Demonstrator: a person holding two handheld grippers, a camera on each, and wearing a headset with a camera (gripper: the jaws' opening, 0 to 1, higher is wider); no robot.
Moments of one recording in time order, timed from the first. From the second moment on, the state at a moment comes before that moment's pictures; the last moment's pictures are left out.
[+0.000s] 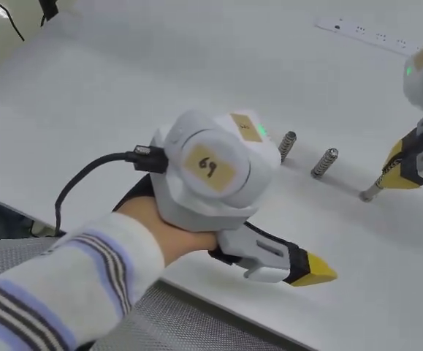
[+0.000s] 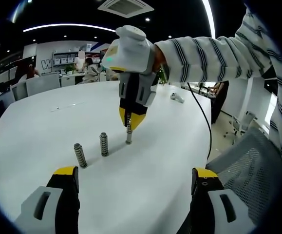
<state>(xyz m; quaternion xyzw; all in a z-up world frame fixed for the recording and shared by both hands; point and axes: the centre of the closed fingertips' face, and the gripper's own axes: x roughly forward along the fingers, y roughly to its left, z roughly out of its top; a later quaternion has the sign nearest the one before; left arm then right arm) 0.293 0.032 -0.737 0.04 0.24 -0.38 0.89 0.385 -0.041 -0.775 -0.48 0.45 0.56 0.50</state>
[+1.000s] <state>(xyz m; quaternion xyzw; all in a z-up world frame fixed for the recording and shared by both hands) 0.291 0.035 -0.739 0.03 0.25 -0.38 0.89 0.388 -0.038 -0.800 -0.46 0.46 0.55 0.52</state>
